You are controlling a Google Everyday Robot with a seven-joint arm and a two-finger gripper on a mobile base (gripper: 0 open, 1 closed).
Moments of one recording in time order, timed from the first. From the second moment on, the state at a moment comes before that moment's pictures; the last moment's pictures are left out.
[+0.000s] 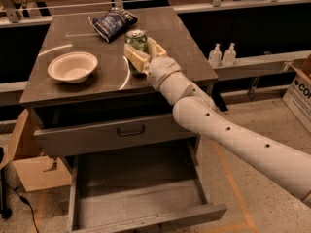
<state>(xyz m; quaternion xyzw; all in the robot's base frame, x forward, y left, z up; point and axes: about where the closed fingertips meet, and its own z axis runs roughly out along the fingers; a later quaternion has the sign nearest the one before) 0.708 0.035 0.918 -0.17 0.56 0.28 0.76</state>
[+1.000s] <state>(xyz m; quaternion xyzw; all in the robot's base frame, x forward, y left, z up) 0.699 0.026 0.908 -0.18 0.54 0.27 0.77</state>
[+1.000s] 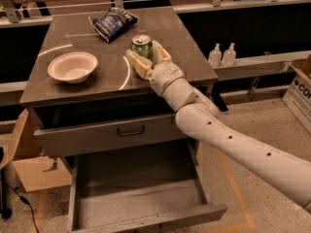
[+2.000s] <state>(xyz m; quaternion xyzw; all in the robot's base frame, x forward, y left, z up) 0.649 -0.042 0.908 -0.18 0.56 0.20 0.78</state>
